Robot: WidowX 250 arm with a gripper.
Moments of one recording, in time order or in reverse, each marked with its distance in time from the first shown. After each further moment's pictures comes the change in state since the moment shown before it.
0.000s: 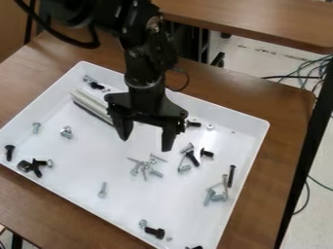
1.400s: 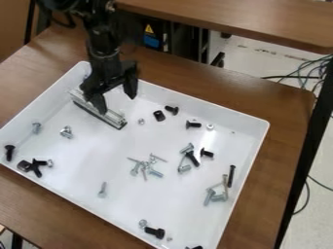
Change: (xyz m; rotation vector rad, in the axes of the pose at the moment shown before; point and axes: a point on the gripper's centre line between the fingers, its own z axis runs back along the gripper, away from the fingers) arm 0.086 0.118 -0.048 0.030 -0.062 1.045
